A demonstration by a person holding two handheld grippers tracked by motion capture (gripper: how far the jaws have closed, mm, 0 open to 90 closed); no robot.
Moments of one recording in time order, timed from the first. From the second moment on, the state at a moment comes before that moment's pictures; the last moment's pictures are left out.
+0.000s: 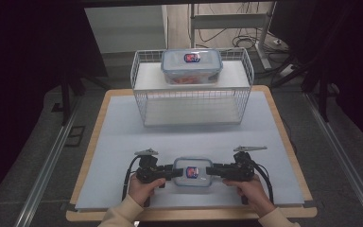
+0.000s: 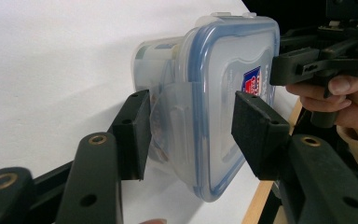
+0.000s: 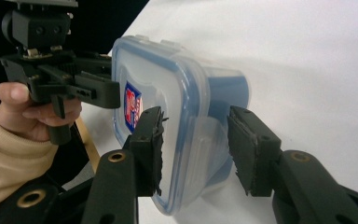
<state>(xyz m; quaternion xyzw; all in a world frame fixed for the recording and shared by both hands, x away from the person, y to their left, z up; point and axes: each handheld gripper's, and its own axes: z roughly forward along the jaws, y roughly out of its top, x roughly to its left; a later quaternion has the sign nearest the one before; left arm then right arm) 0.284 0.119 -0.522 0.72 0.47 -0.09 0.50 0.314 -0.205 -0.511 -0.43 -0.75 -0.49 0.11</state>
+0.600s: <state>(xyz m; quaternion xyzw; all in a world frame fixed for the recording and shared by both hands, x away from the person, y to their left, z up) 0.288 0.116 -0.525 0.72 0.47 -0.10 0.50 0.322 -0.210 -0.510 -0.43 -0.75 -0.50 0.09</state>
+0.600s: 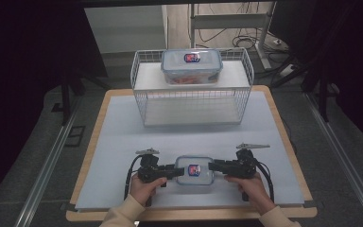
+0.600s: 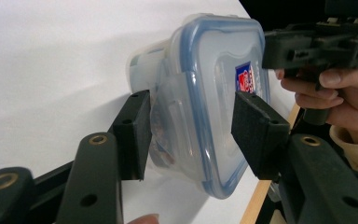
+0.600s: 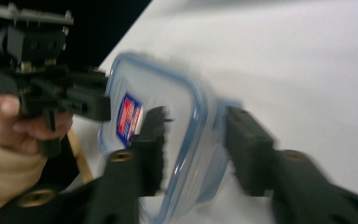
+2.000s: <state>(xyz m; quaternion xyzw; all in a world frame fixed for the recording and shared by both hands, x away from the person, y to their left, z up) 0.280 0.112 -0.514 0.73 0.46 -0.07 0.51 0.311 -0.214 -0.515 -0.44 -0.74 -0.49 0.15</state>
